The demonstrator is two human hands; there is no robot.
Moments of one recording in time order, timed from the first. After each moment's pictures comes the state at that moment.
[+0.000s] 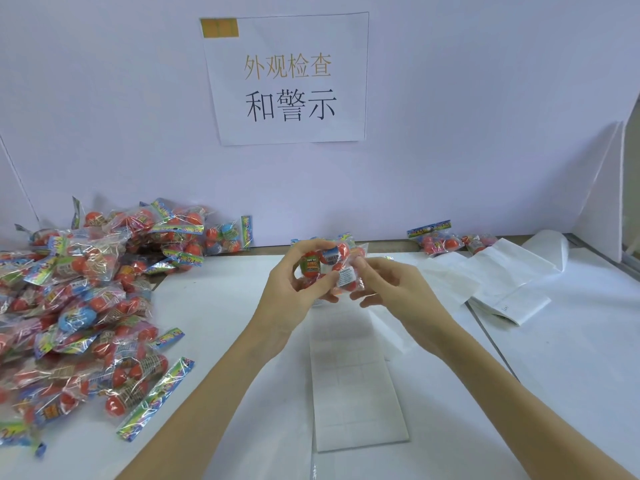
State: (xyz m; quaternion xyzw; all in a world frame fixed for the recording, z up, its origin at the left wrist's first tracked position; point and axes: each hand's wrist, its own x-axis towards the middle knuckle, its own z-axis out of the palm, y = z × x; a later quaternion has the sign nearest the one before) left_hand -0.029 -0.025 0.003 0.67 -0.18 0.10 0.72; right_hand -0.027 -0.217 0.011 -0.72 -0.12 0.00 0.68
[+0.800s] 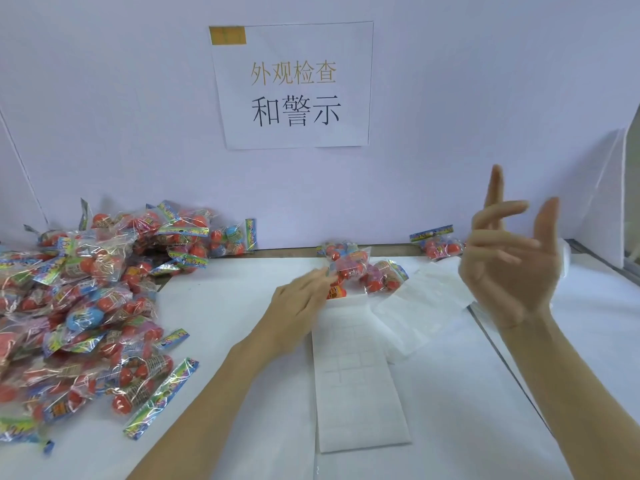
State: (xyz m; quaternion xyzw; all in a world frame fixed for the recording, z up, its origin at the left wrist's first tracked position) left_hand -0.014 -0.004 -0.025 0.91 -0.18 0.06 0.36; right_hand -0.024 -0.303 0.052 -0.03 -0.35 0.30 0.89
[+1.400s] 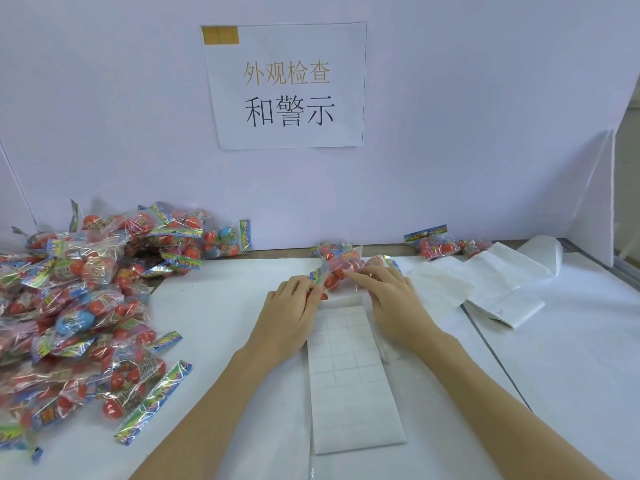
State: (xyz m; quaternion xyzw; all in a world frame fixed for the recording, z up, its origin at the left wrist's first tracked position) left_hand -0.007 -0.008 -0.044 0.96 -0.15 0.12 0.21; right_hand 0.011 -0.230 -0.040 -0.94 -0.20 -0.18 0.21
